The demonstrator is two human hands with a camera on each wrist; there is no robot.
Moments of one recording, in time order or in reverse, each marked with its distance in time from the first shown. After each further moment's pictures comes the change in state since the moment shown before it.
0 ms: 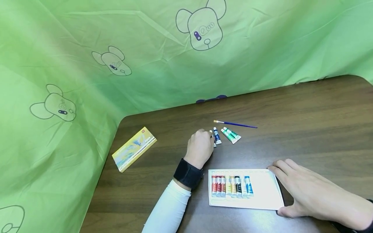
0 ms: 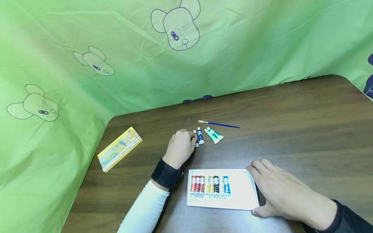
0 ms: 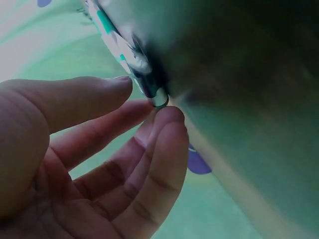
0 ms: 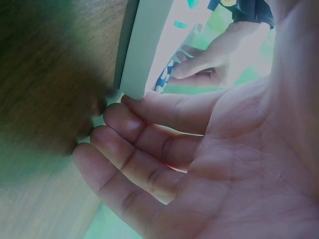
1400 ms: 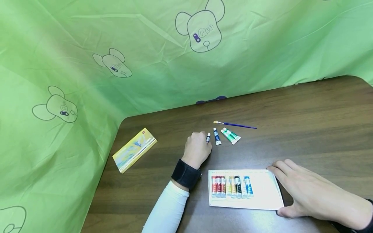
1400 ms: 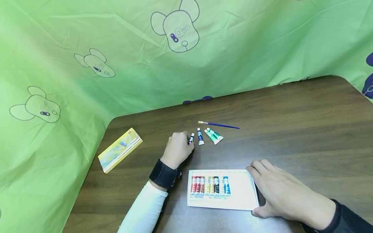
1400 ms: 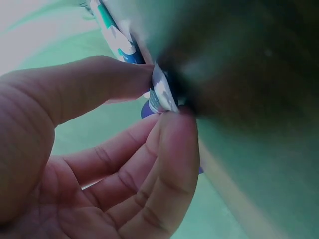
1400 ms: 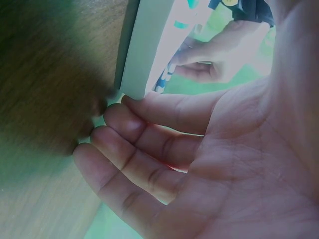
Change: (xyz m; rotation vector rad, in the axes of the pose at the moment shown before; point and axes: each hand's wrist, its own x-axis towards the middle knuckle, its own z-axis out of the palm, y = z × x) left_hand 0.000 -0.008 0.001 -0.142 -0.054 -0.104; right_hand -0.001 0.000 -0.003 0.007 -0.029 0.022
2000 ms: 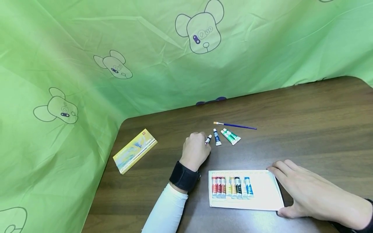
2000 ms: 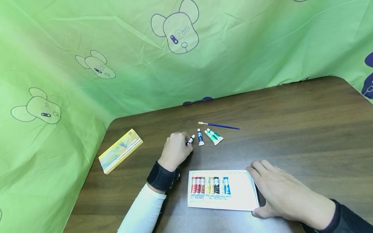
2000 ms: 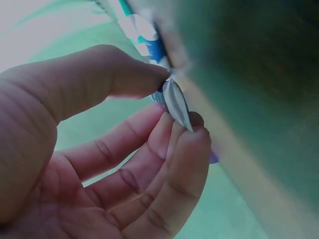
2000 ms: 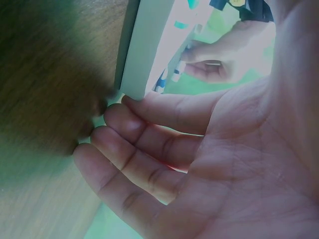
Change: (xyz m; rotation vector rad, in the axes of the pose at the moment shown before) left_hand -0.007 0.000 -0.011 0.018 0.032 0.038; right_hand 0.000 0.000 0.002 -0.011 0.029 -0.010
